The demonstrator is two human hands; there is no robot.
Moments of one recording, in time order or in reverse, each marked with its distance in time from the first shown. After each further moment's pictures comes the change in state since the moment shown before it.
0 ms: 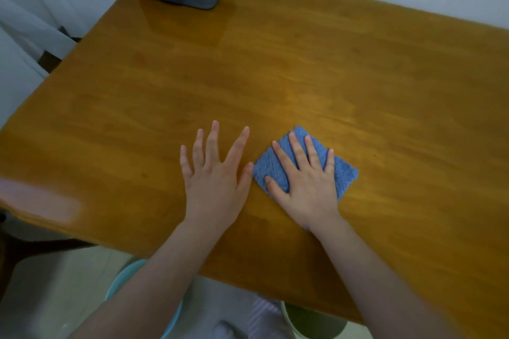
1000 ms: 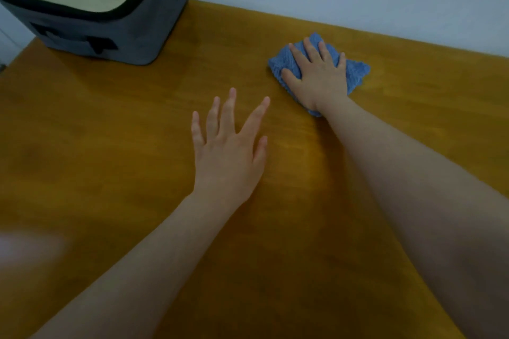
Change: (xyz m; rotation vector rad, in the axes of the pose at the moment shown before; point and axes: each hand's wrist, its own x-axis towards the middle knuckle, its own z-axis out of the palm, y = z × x) left_hand 0.279 0.091 0.039 0.059 -0.023 0.105; right_hand 0.407 0.159 -0.041 -0.051 0.026 0.093
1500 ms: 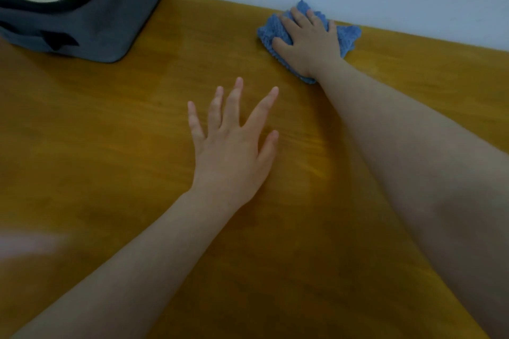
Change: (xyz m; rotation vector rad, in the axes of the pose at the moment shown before) left_hand 0.025 0.041 0.016 -0.016 0.012 0.016; right_hand 0.065 0.028 -0.006 0.020 0.008 -0.100
